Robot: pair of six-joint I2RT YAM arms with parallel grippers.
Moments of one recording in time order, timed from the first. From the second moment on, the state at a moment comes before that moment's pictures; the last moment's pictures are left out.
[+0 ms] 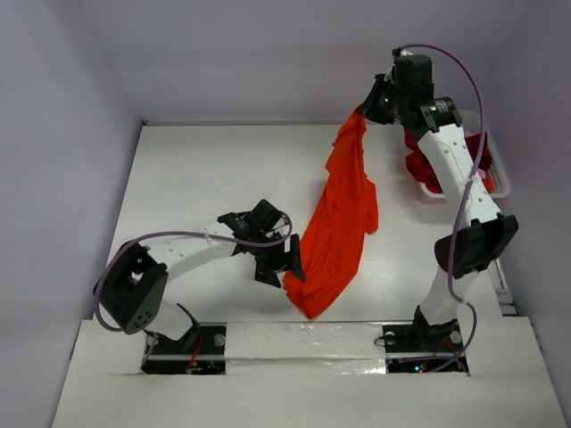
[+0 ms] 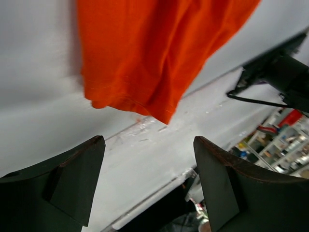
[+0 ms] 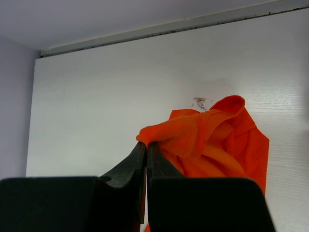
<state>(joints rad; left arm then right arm) -0.76 1.43 0.85 -0.57 0.53 -0.84 0.27 1.81 2.10 -0.78 -0.07 0.48</state>
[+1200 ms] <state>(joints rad) -0.94 1.54 0.93 -0.61 0.30 -0.76 0.27 1.81 2.10 -0.78 -0.07 0.48</state>
